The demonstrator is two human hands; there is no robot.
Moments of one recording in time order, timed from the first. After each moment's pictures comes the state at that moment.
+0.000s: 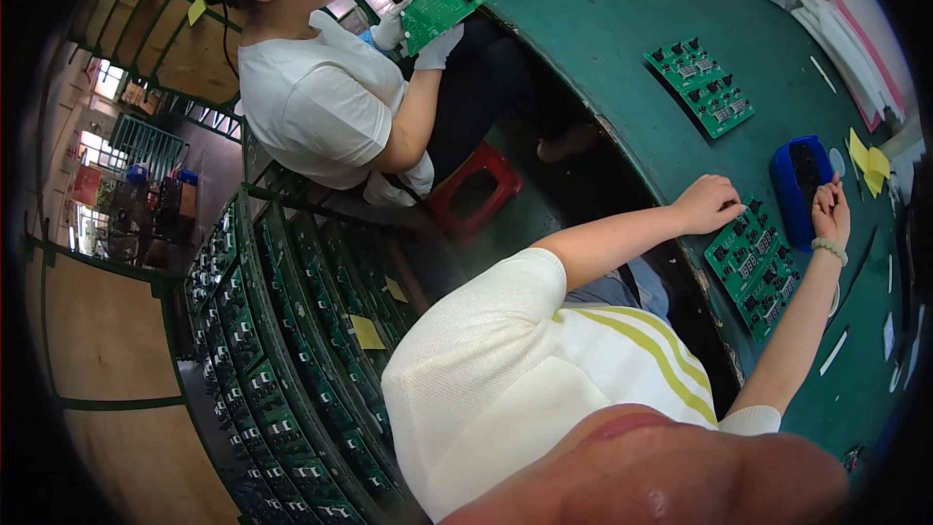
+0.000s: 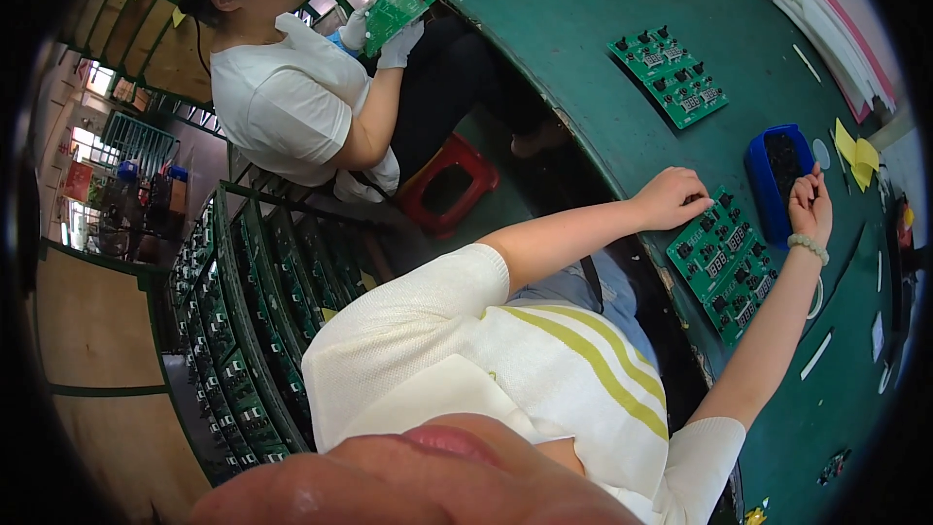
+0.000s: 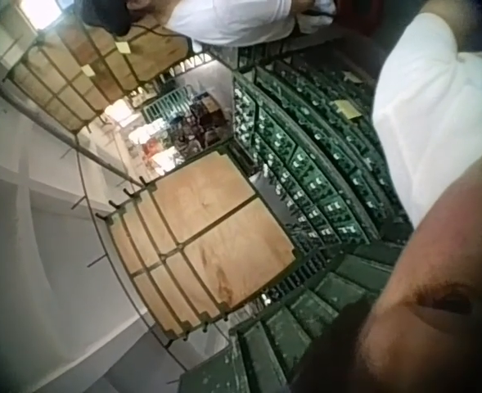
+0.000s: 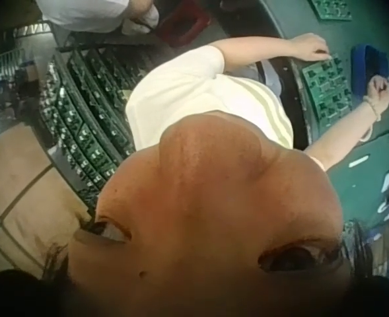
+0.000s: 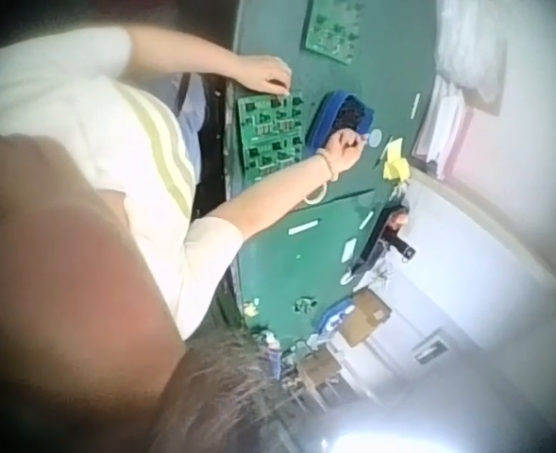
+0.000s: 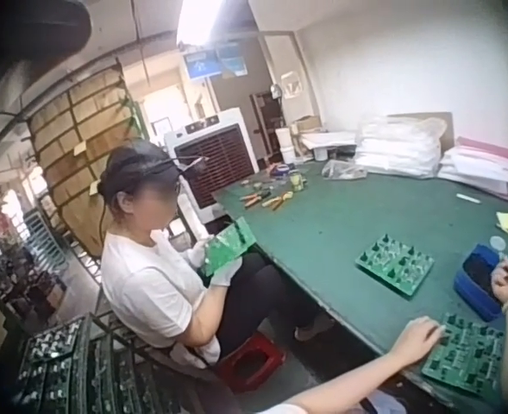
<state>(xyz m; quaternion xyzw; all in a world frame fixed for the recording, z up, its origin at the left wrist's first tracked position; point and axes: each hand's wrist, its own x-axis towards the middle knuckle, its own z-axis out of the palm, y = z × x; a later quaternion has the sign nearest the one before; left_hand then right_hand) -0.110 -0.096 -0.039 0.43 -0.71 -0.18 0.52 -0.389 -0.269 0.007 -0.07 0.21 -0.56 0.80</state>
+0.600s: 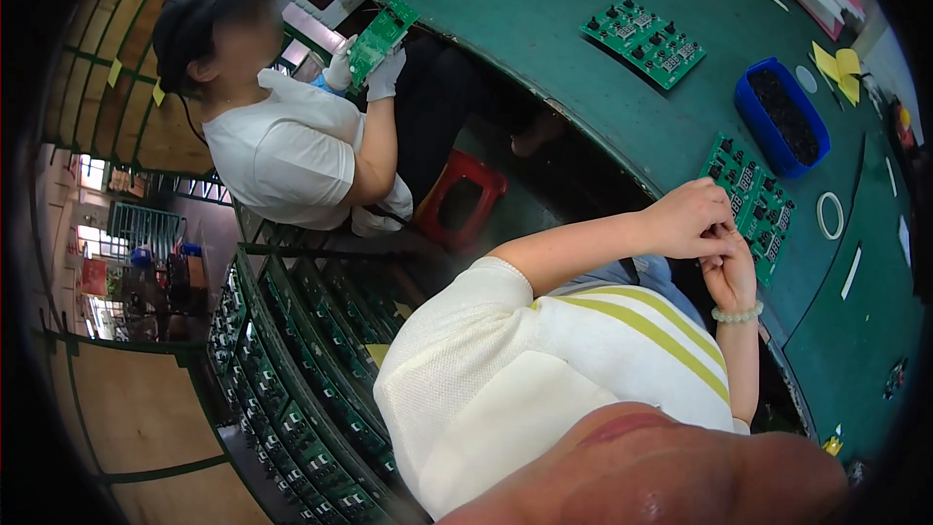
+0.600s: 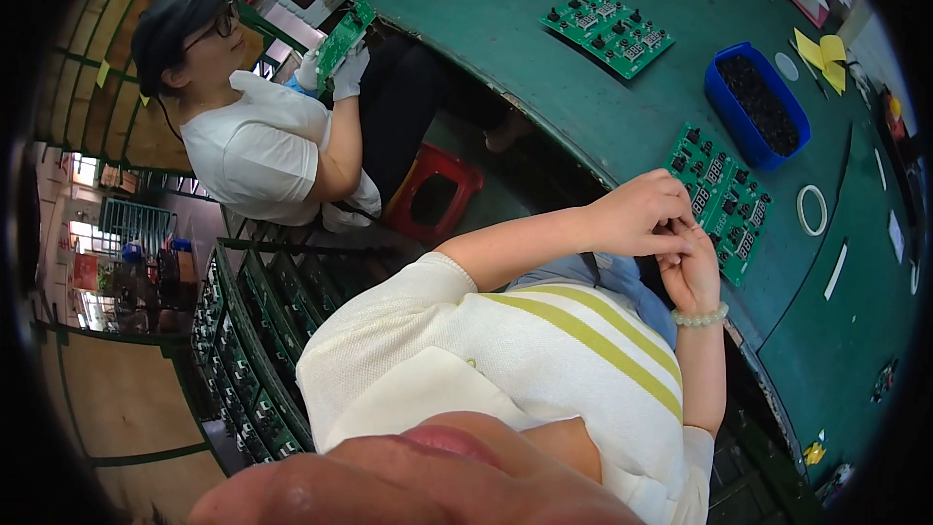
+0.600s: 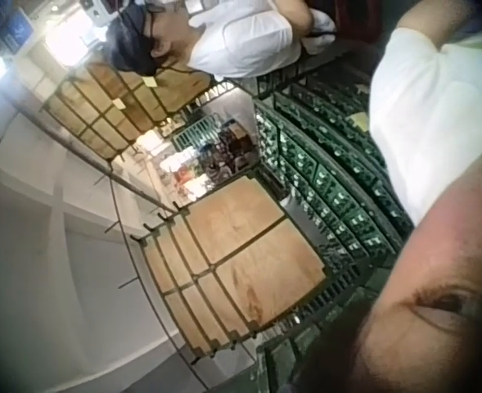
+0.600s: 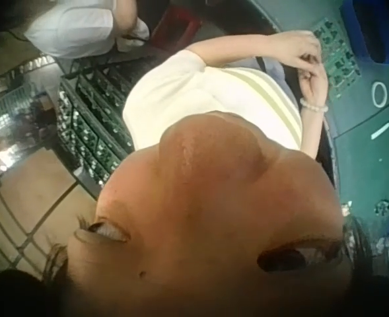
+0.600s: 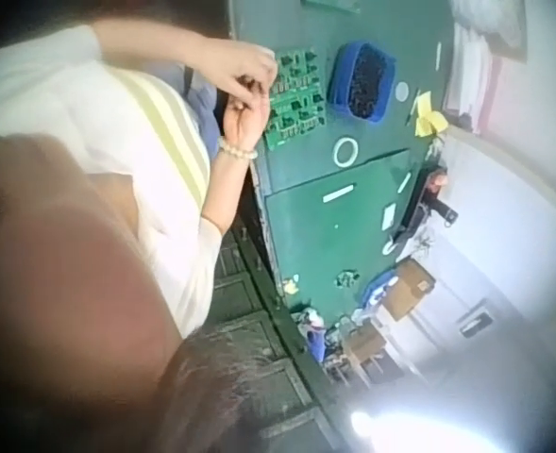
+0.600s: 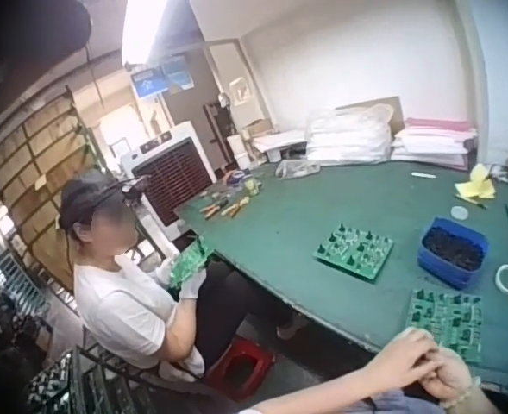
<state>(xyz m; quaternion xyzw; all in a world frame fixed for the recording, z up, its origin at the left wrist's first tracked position) -0.124 -0.009 0.032 0.32 -0.81 -0.25 0.43 -0.283 0.001 0.000 -0.20 0.32 -0.43 0.82</state>
